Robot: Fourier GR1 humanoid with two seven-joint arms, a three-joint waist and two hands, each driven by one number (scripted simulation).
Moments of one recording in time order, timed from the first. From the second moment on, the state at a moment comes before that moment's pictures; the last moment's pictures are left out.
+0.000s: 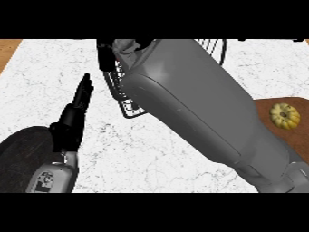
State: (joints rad) left arm -0.18 0.05 -0.10 -1.53 -0.14 0.19 0.05; right arm -1.39 -0.01 0.32 -1.13 0.82 0.34 0.99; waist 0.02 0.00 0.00
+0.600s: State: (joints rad) left arm -0.16 0.04 -0.10 -1.55 -0.15 0.19 0.05; right arm -1.34 -0.01 0.18 -0.92 0.84 0.14 0.93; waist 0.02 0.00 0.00
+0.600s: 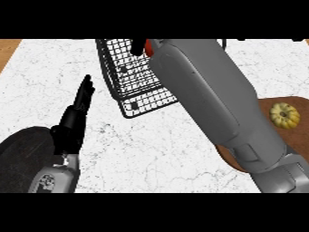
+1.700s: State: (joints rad) left arm -0.12 0.06 -0.06 -1.57 -0.14 0.18 0.05; right arm -0.99 -0.17 -0.14 -1.38 0.65 -0.14 0.95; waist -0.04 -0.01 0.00
